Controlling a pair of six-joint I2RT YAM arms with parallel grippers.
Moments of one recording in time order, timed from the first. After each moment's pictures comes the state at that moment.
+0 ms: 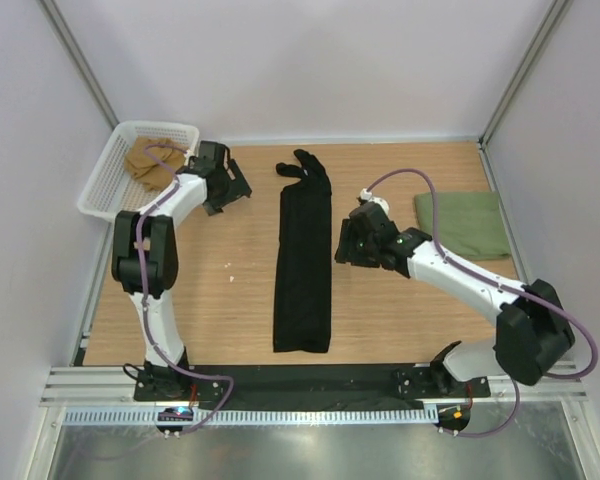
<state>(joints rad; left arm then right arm) -0.17 2.03 1.55 -0.49 -0.05 -0.66 0.68 1.34 0.92 -0.46 0.16 0.69</state>
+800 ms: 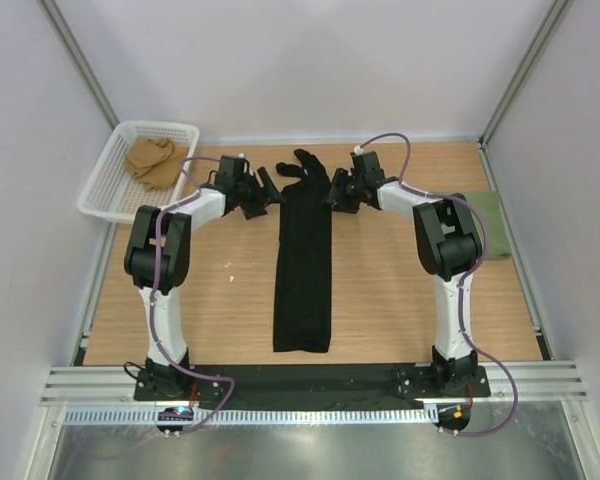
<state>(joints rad) -0.27 2.04 1.39 -0.13 0.32 -0.72 0.33 2.17 1.51 -0.14 -0.27 0.62</state>
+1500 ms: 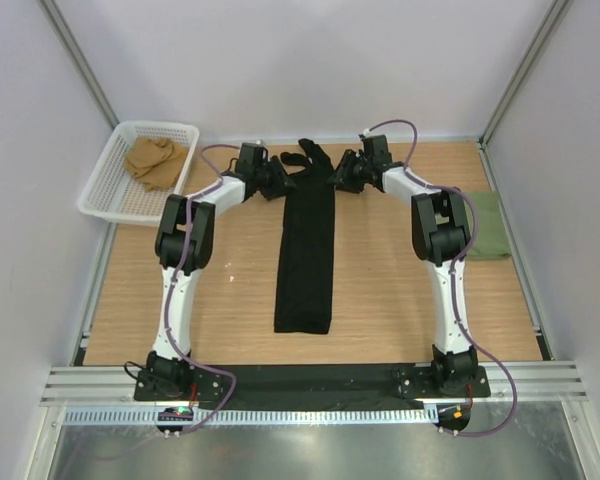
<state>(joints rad) -0.31 2.37 1.79 -0.12 0.30 -0.76 0.24 2.41 1.86 -0.18 -0.36 0.62</state>
